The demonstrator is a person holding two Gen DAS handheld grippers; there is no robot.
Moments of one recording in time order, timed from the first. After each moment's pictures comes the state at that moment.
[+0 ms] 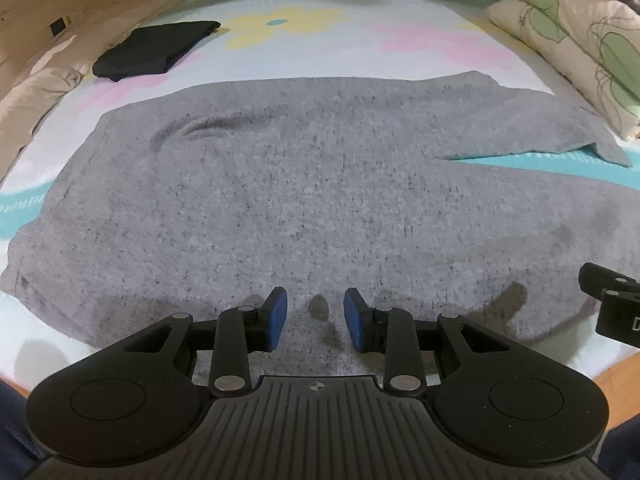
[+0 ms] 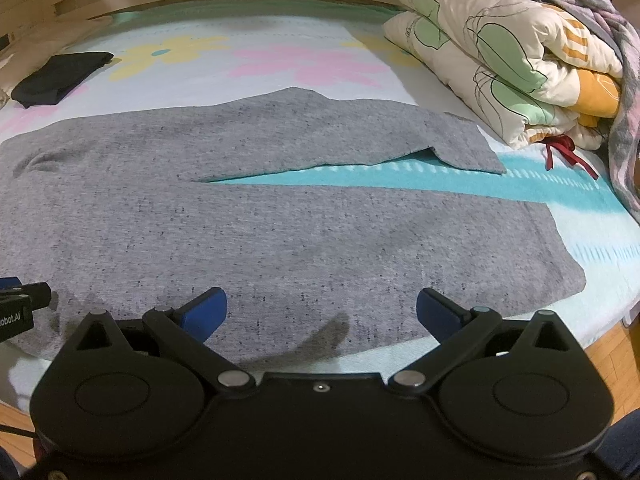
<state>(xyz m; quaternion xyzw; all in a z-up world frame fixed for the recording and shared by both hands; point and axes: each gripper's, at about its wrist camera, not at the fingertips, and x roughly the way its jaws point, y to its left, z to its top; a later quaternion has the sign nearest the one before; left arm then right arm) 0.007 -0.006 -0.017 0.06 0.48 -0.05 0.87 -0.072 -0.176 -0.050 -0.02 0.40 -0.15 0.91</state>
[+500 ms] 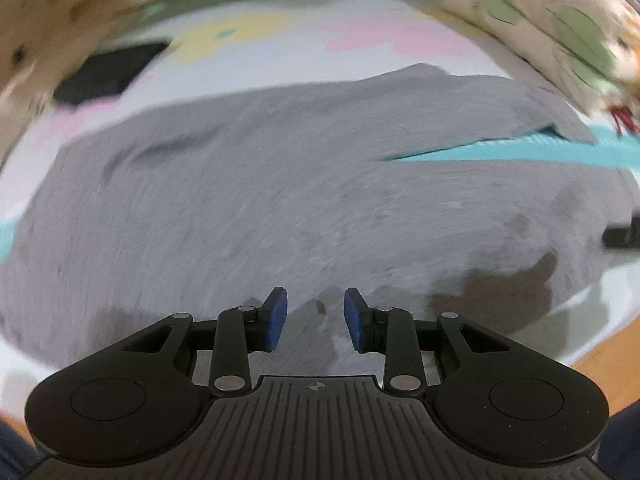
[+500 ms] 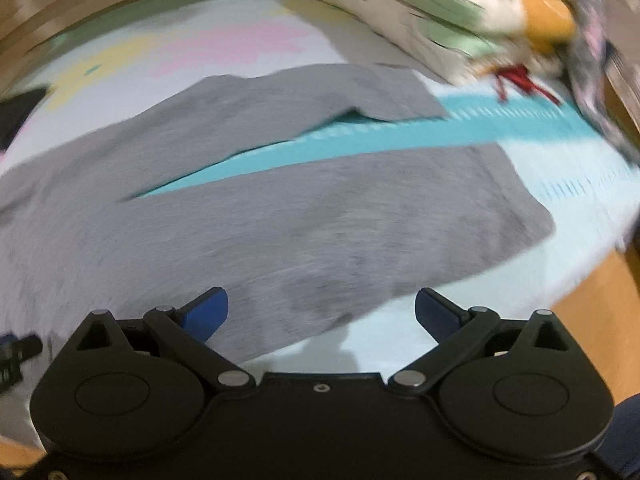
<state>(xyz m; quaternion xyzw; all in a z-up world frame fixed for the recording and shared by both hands) 0.006 -0.049 -0.010 0.10 0.47 -0.11 0.87 -0.073 -0.250 -0.038 0.09 0.43 -0.21 0.87</state>
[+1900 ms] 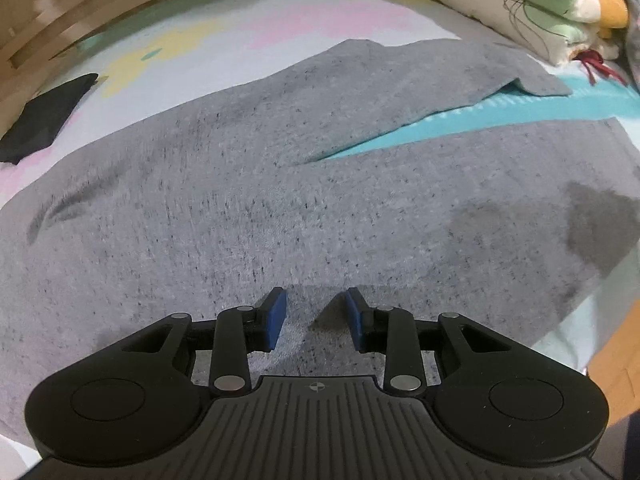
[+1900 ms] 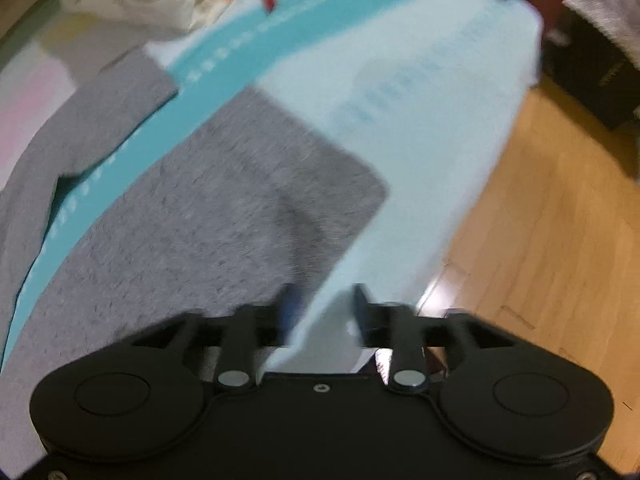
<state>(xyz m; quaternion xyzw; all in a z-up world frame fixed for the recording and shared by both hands) 0.035 -0.102 -0.042 0.16 0.47 -0.16 0.86 -0.074 -0.435 -0.066 0.28 0.46 -0.39 0.75</state>
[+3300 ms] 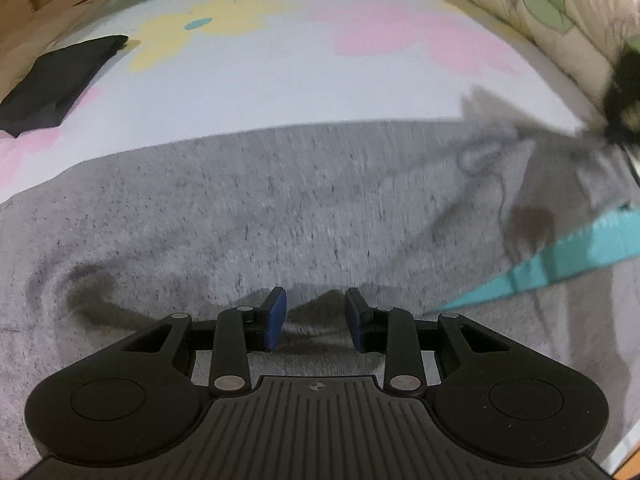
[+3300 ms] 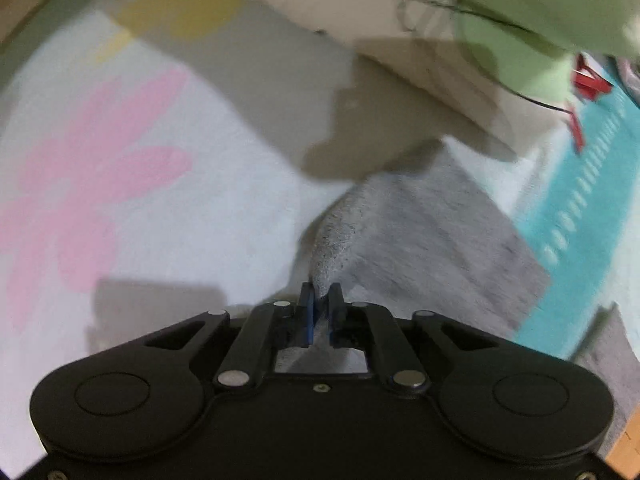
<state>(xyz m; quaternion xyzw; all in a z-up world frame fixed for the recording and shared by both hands) 0.175 -0.062 -0.041 0.07 0.51 -0.12 0.85 0.209 -0.397 -0.049 0.26 0.49 -0.33 0.76</state>
